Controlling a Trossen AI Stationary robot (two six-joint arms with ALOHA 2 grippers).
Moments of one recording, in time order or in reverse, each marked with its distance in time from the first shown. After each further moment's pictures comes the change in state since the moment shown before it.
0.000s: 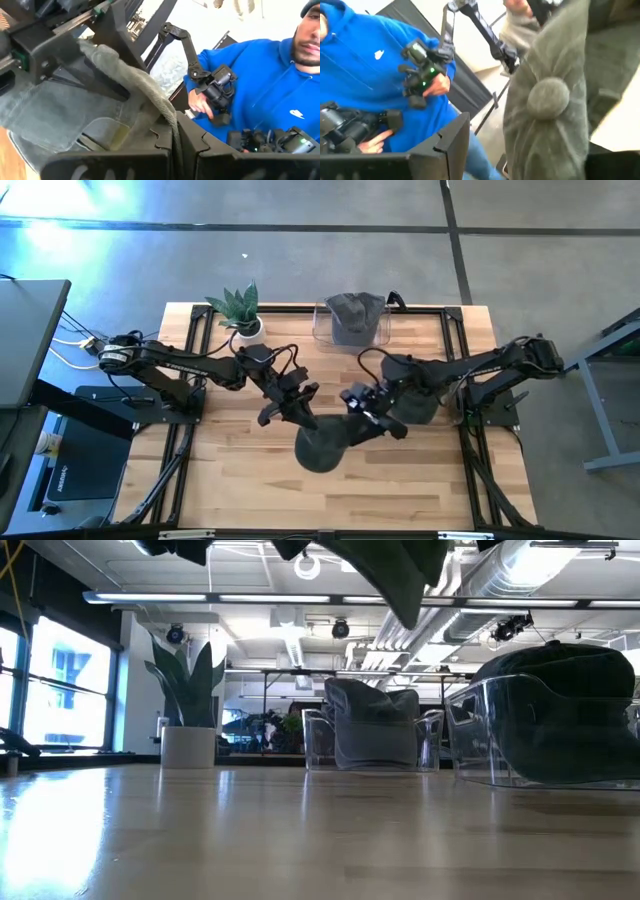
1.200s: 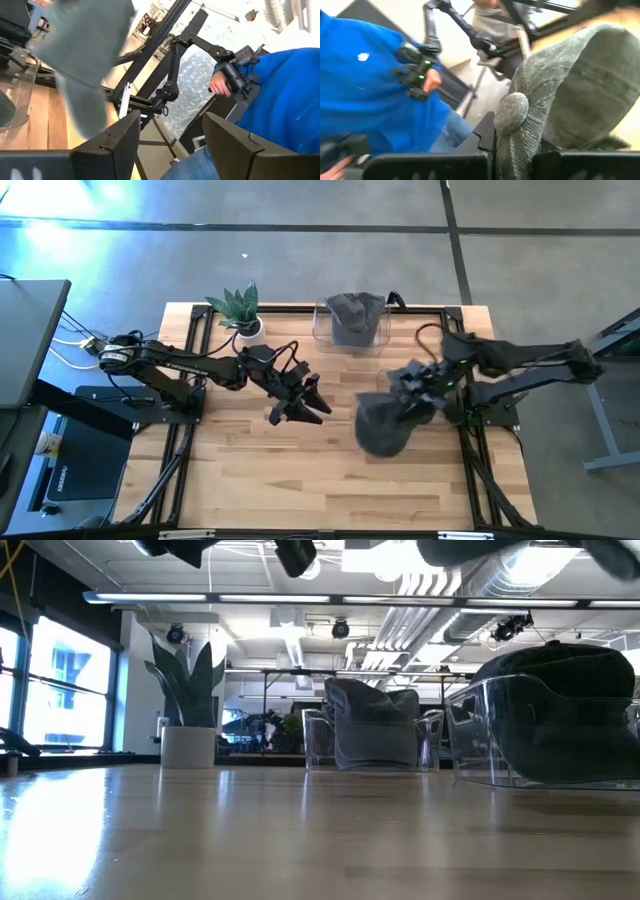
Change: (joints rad) left arm 0.001 0.002 0.000 -0.048 -0.183 0.070; right arm -0.030 -0.507 0.000 -0.682 0.126 -0.007
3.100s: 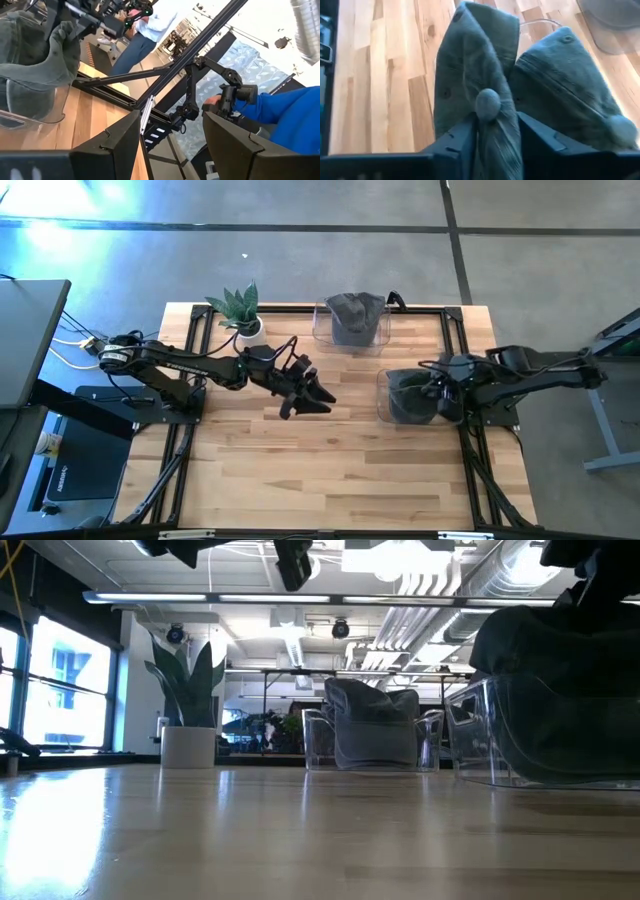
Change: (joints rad) left arm 0.000 0.000 0.000 -0.026 -0.166 -0.079; right arm 0.028 -0.298 -0.195 -0.702 0.649 -0.171
